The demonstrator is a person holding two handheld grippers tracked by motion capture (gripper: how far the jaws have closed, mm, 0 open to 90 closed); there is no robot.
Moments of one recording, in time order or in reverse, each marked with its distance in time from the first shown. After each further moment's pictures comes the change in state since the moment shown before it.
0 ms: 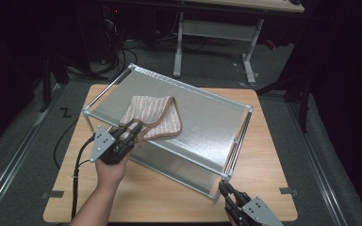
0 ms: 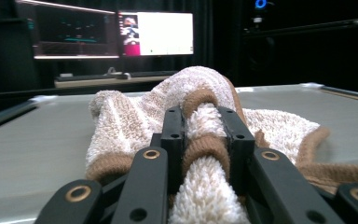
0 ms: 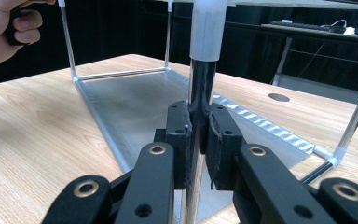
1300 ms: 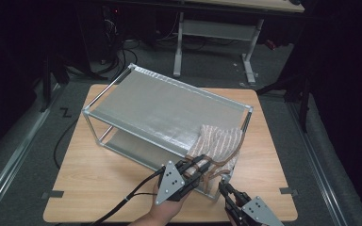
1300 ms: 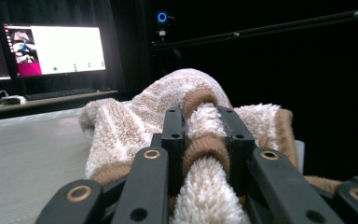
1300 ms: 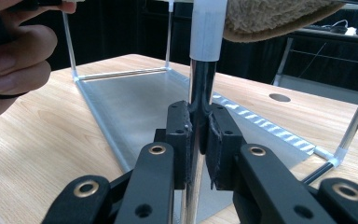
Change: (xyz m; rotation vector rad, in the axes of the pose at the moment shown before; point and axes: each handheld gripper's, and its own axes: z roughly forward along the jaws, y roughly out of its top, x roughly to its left) left arm -0.159 0.000 0.028 -0.059 -0.292 0.045; right arm 0.000 0.000 0.000 -0.001 0.007 -0.003
